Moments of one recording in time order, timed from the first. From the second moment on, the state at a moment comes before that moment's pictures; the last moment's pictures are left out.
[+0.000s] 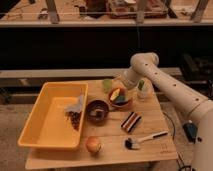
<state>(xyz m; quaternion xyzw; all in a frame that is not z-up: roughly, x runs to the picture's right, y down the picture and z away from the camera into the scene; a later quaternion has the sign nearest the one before) 0.101 0.002 0.841 -0.20 -0.22 -0.19 0.94</state>
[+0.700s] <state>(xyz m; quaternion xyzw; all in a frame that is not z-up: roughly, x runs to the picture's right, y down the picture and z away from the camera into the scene) 0.084 0.020 0.863 -0.19 -0.23 -0.17 0.94</state>
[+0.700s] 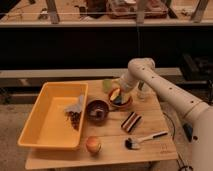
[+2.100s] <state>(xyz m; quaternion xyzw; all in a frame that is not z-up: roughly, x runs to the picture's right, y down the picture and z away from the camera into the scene) 0.074 0.034 0.889 -0.18 -0.27 -0.08 0.94</state>
